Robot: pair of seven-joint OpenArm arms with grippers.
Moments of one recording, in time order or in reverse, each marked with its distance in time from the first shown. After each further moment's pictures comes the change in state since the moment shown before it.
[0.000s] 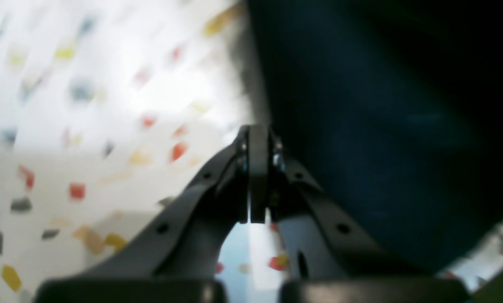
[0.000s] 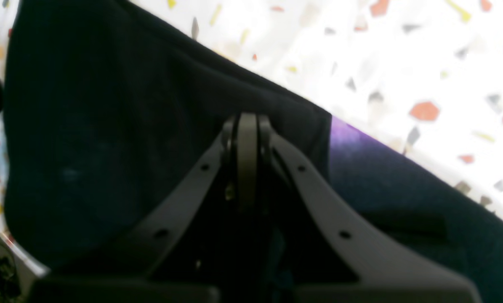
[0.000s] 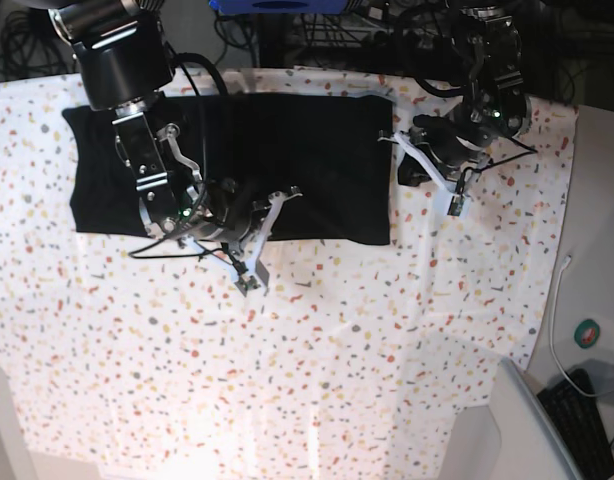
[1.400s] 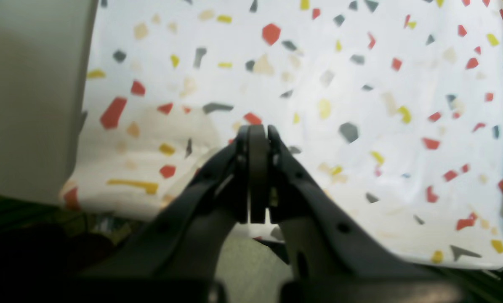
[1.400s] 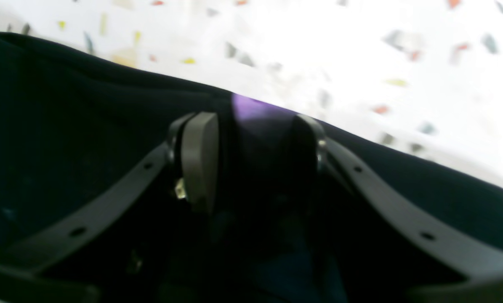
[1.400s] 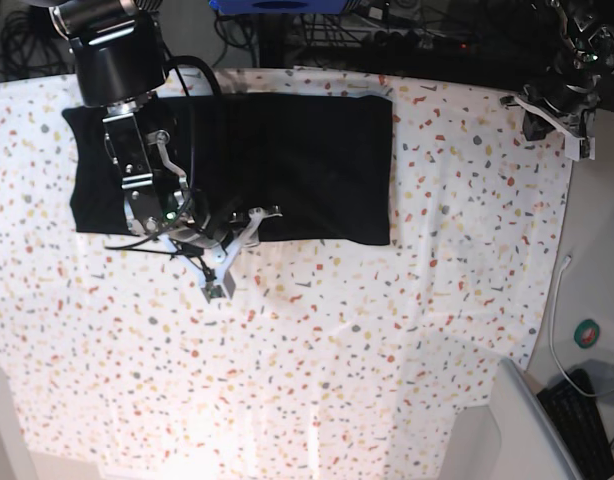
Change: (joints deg) left arm 5.9 -5.0 -29.0 -0.5 -0.3 -7.7 -2.4; right arm -0.5 -0.1 5.0 0.0 0.1 -6.8 1.8
